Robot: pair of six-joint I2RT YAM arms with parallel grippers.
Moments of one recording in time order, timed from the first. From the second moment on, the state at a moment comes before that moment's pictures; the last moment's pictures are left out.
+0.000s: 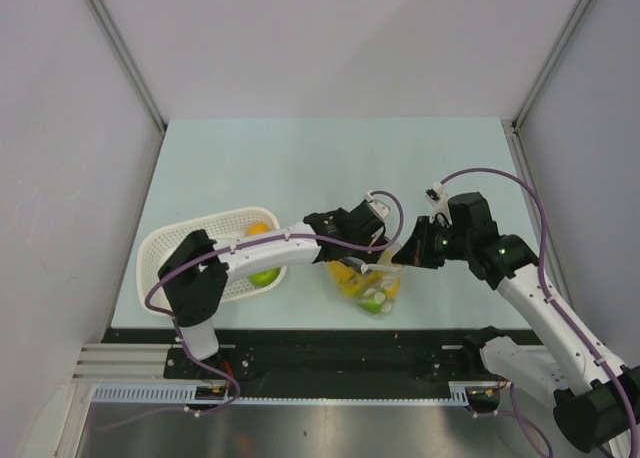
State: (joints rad) left arm -1.02 1.78 1.34 -0.59 -0.25 -0.31; right arm 0.41 0.92 0.87 -0.70 -0.45 0.59
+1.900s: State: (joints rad) left arm -1.06 1.77 1.26 -0.54 -0.19 -0.20; right arm 0.40 0.96 0.86 -0.70 -0.45 0.55
